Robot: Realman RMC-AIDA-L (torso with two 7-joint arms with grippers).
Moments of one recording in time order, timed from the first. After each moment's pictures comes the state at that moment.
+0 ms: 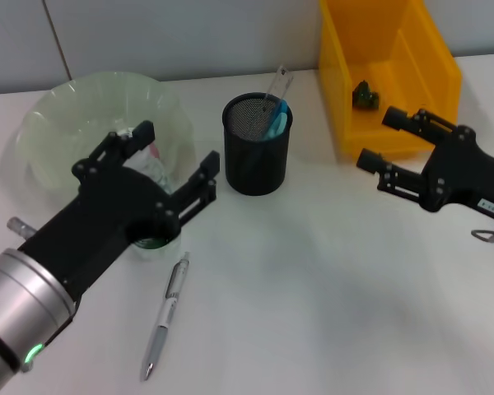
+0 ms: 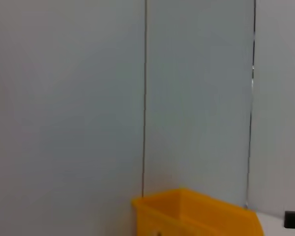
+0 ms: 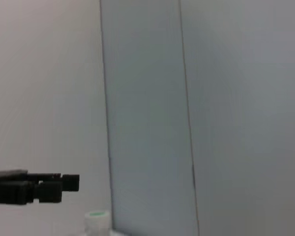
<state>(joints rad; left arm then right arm) 0.30 -2.01 2.11 1.58 0.62 0.47 -0.74 0.54 2.08 0.16 -0.42 -2.31 -1.79 0.84</state>
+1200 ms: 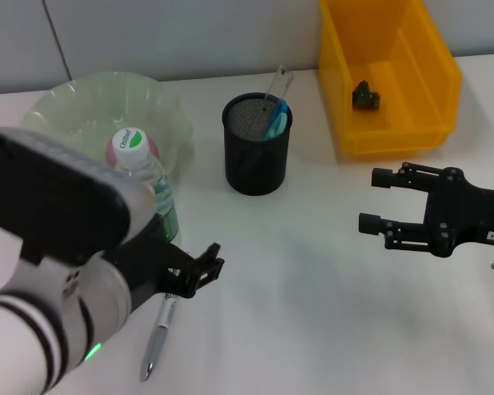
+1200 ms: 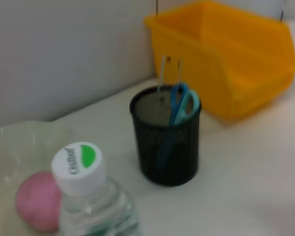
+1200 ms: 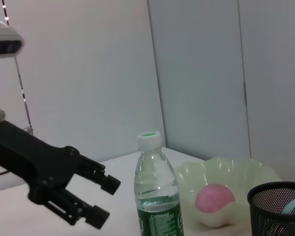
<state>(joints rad) 0.07 -1.96 2.35 2.06 0.07 -0.86 -0.29 0.52 2.08 -0.14 -0.63 -2.30 -1.82 1.07</state>
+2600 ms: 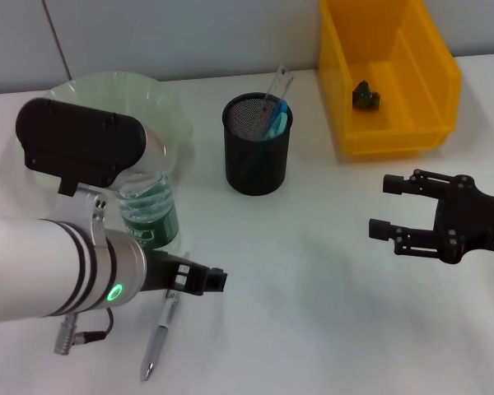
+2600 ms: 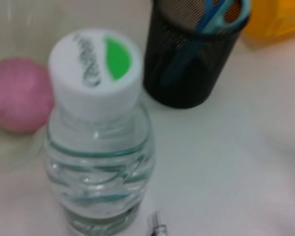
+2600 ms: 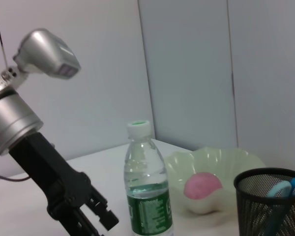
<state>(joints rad) -0.27 -2.07 2.04 1.79 -0.32 -1.23 -0.24 0.50 2.08 -0.14 -0.65 -2.30 -1.81 1.06</state>
